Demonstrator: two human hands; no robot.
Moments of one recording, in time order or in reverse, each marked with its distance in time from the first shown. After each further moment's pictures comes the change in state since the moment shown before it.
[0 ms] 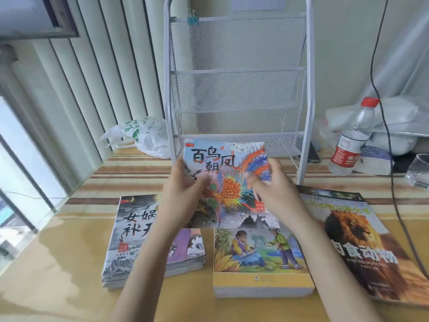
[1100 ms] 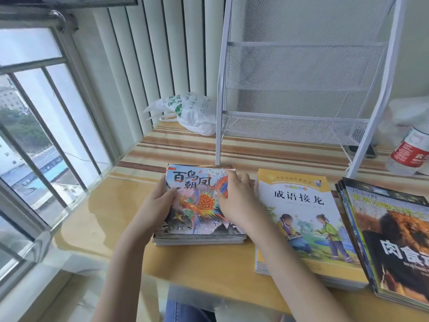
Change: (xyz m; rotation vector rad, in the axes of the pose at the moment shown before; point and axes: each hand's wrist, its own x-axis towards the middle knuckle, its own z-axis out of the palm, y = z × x) left_hand -0.048 -0.070 -0.105 0.008 0.034 -0.397; right_hand -0.028 -0.036 0.132 -0.396 -0.383 -0.141
